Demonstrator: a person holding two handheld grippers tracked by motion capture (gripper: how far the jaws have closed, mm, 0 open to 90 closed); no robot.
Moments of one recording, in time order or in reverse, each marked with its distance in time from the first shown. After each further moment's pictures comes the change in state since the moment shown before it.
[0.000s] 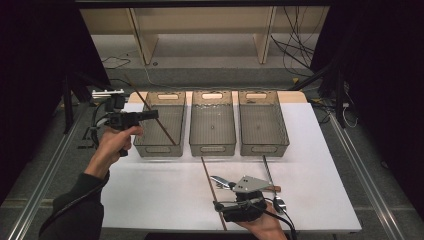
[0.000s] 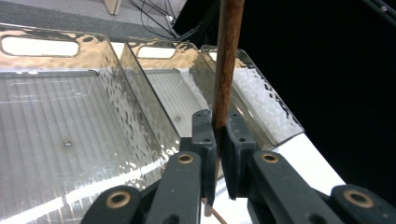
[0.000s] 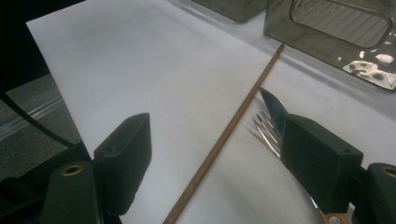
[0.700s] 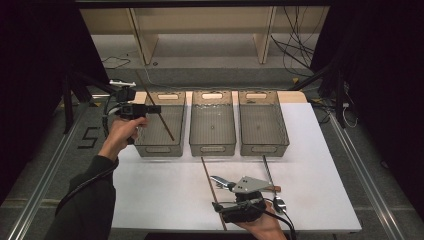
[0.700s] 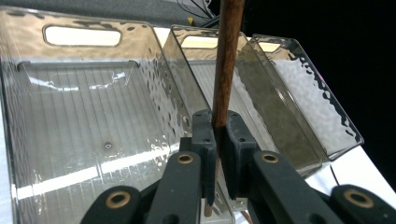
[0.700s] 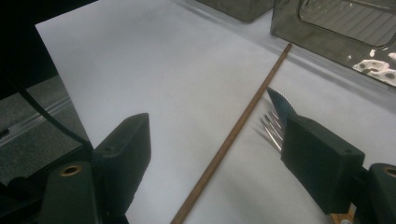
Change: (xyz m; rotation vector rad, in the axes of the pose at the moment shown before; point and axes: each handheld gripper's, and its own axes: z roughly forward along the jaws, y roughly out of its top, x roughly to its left) left arm 0.028 0.017 0.041 0.088 0.136 -0.044; right arm 0.001 -0.001 0.001 -0.006 0.022 0.009
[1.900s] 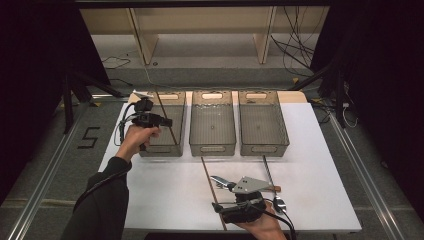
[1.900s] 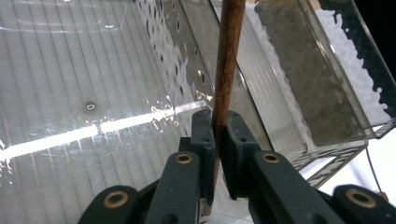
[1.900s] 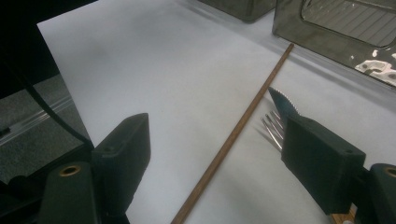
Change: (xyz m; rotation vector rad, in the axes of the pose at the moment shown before) left arm 0.008 -0.022 0.055 0.184 0.034 -0.020; right arm 0.000 -0.001 0.000 0.001 0.006 -0.007
